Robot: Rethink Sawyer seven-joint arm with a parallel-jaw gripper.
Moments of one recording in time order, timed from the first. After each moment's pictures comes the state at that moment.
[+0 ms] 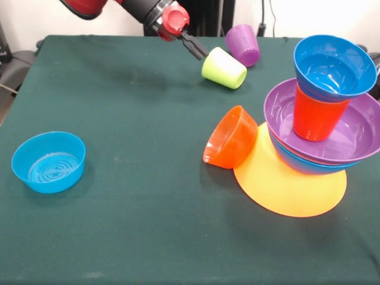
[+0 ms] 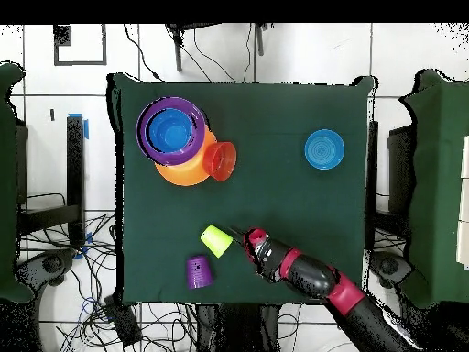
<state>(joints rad) -1.49 0.03 0.80 2.07 -0.60 0.33 2.33</state>
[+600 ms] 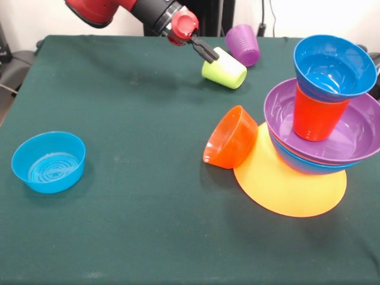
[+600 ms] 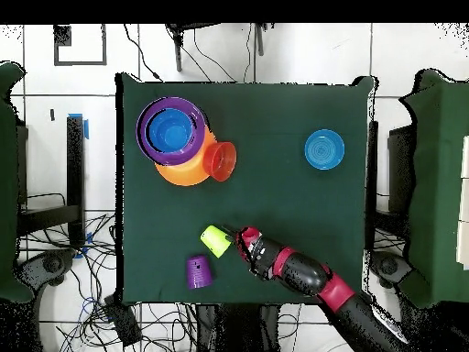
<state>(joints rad) -1.49 0.10 0.80 2.05 -0.61 0.33 2.33</state>
